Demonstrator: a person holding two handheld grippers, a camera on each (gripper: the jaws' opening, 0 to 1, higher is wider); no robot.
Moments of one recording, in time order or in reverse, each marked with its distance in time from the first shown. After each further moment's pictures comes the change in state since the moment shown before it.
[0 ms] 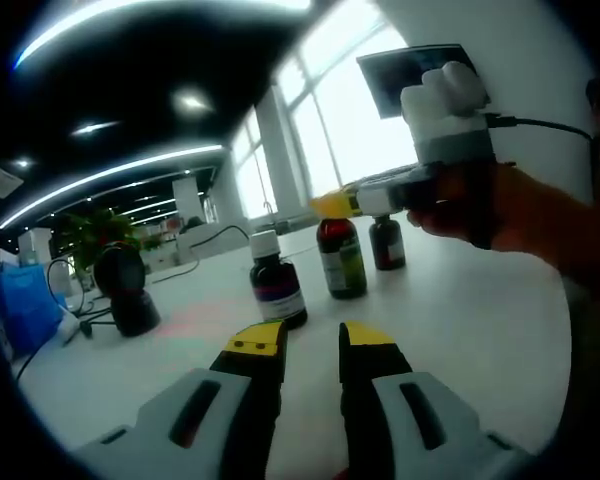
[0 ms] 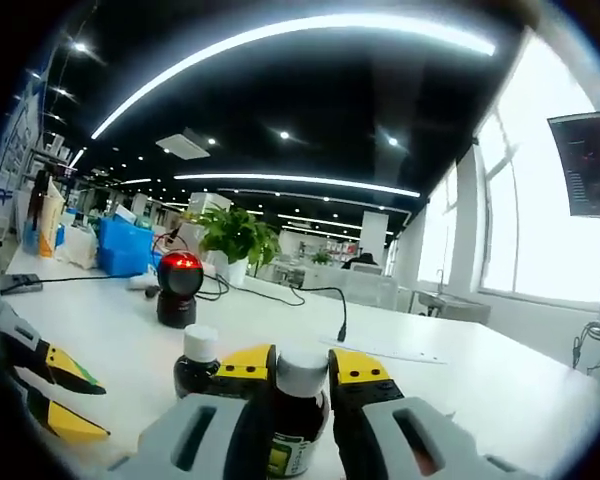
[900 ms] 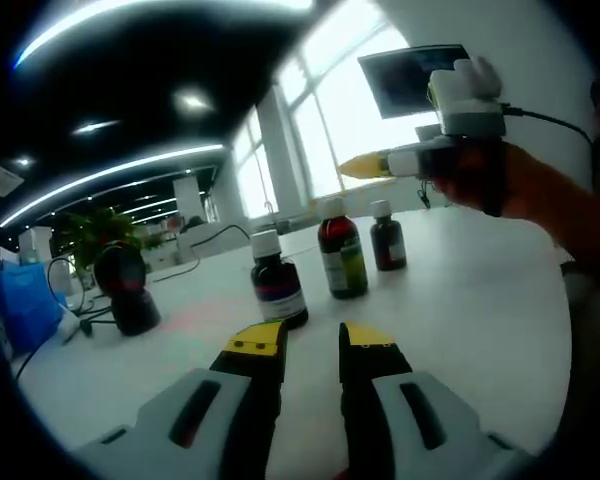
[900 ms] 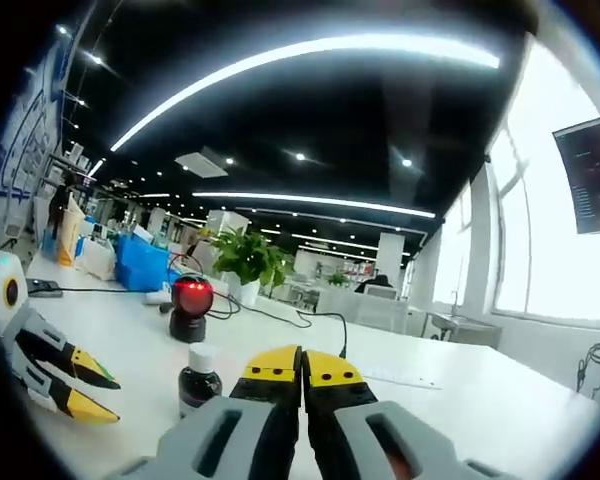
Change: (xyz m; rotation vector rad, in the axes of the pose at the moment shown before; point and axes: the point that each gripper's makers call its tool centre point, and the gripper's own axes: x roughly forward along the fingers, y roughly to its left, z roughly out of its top) left arm 0.000 0.001 -0.001 -0.006 0.001 0.003; right arm -0.025 -0.025 0.030 -0.024 -0.079 0.086
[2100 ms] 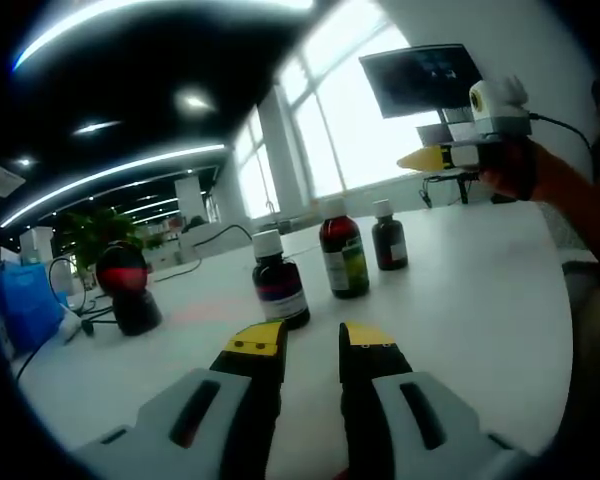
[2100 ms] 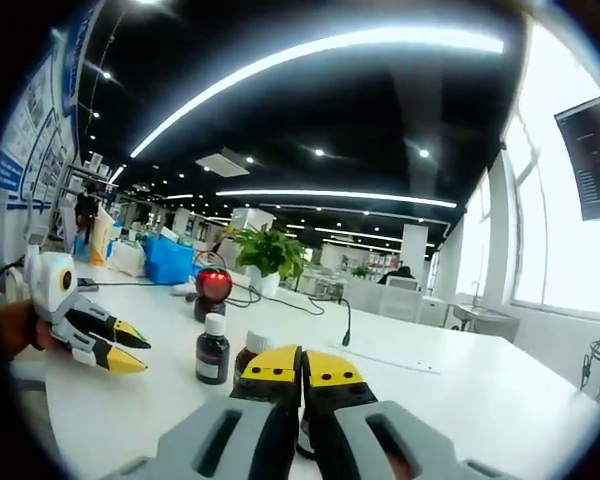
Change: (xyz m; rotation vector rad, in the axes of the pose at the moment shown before) left arm 0.000 0.000 0.001 0.001 0.001 0.008; right arm -0.060 -0.036 -0.012 0.033 0.026 0.112
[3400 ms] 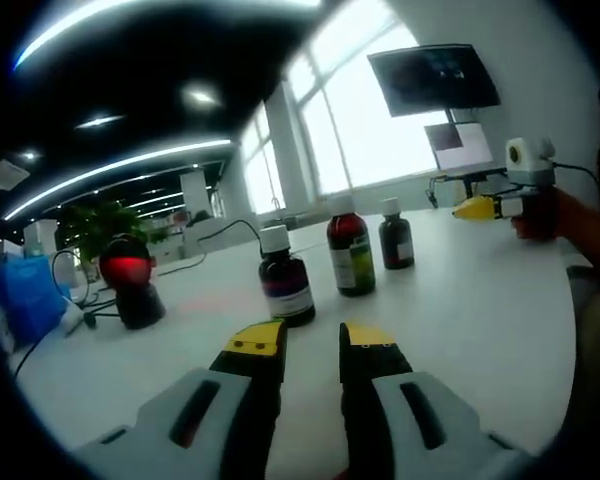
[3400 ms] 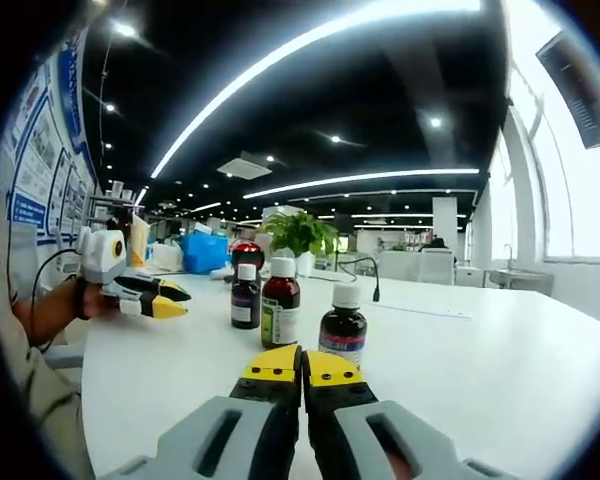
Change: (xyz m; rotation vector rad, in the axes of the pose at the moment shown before) left arm 0.000 0.005 -0.003 -0.023 0.015 0.024; right arm -0.048 0.003 -0.074 0.138 0.043 0.165
